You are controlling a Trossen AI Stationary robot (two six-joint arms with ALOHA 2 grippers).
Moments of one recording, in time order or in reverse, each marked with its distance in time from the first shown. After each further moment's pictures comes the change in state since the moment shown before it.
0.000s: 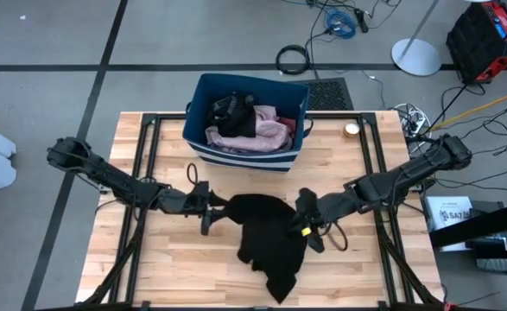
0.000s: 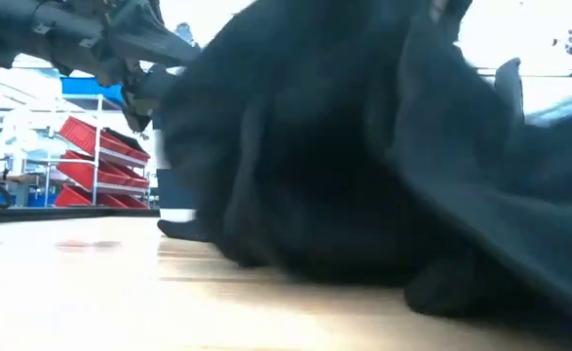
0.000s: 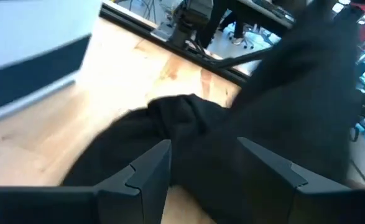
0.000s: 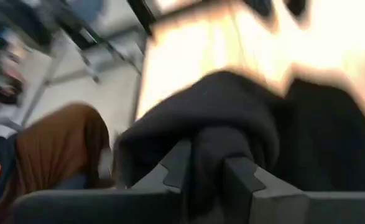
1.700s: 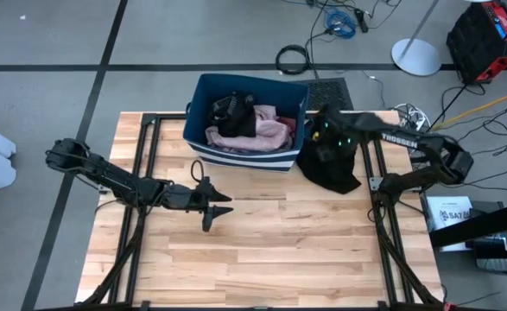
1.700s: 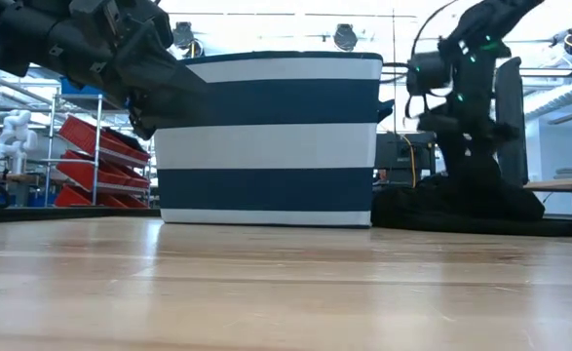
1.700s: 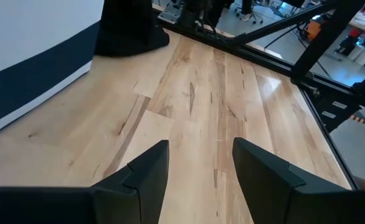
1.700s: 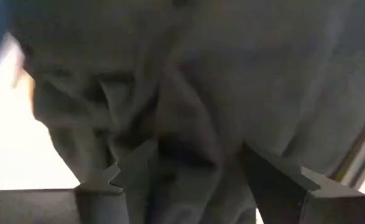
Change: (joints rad) left arm 0.073 0.000 0.001 -0.085 0.075 0.100; right arm -1.102 0.009 -0.113 -0.724 -0.009 -0.023
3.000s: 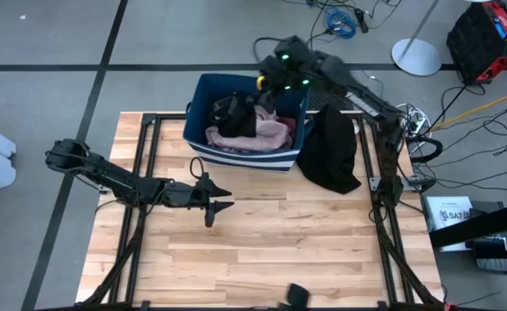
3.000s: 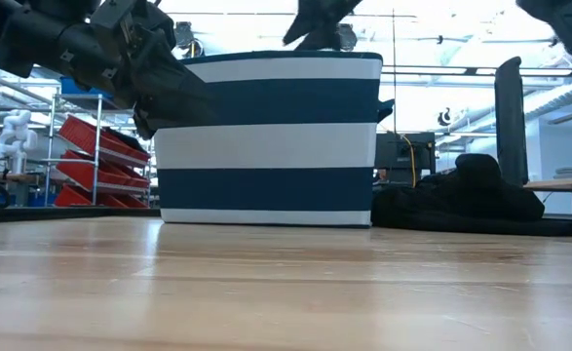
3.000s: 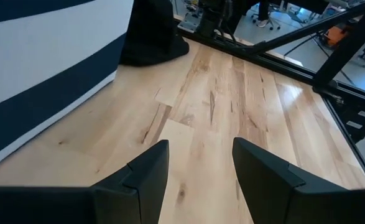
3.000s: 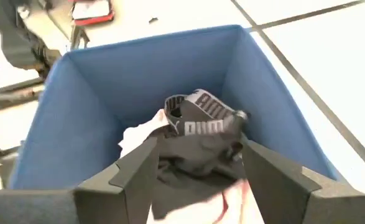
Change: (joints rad) left arm 0.028 0.000 0.000 0.002 -0.051 0.024; right arm 0.157 0.667 1.422 -0.020 -0.253 -0.579
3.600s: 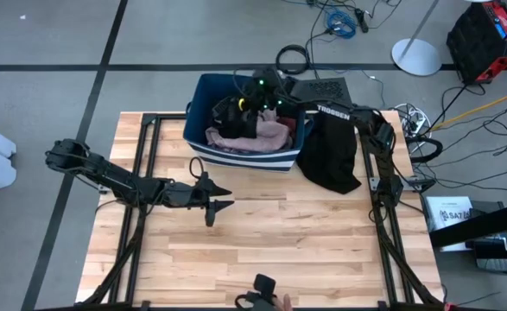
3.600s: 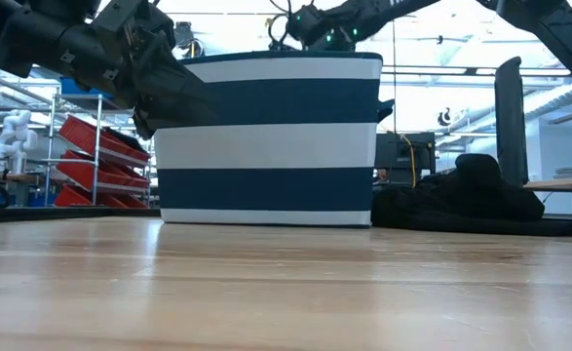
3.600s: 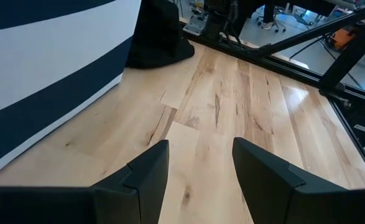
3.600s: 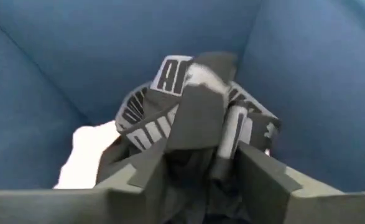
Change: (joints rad) left arm 0.000 0.000 0.000 0.001 -0.025 0.000; right arm 0.010 0.080 -0.395 0.490 -0.001 -0.018
